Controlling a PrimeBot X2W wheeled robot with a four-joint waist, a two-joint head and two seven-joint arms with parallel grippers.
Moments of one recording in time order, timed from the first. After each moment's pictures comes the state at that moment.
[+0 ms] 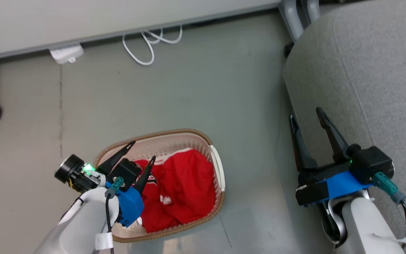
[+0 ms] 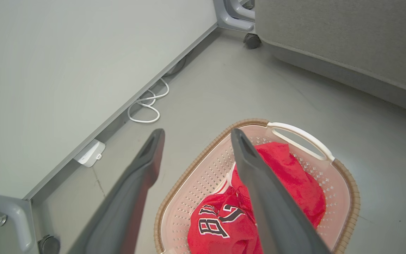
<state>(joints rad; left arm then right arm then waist) -0.52 0.27 -0.60 0.77 -0.05 -0.13 -0.26 -0.30 -0.05 0.11 0.24 0.14 0.13 -0.26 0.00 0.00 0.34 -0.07</state>
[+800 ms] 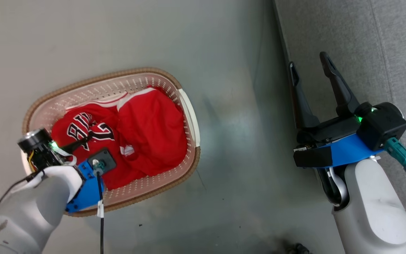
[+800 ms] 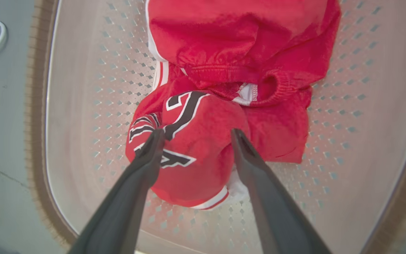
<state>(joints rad) -0.86 0.37 -1.23 1.20 -0.19 -0.13 -0.23 -0.47 -0.05 0.13 0.17 0.12 0.13 -0.26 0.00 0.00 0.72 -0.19</state>
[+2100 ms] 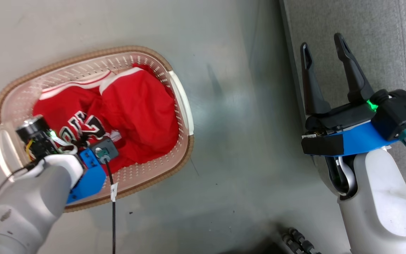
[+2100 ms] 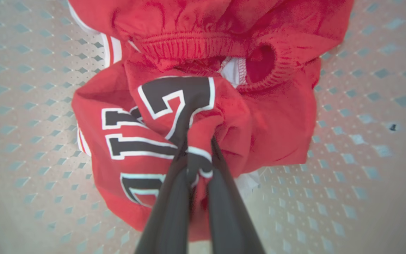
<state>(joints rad) -0.93 0.36 -1.28 1.23 -0.16 -0.13 -0.08 -0.51 -0.05 0.09 0.15 0.12 0.13 -0.26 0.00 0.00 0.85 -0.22</state>
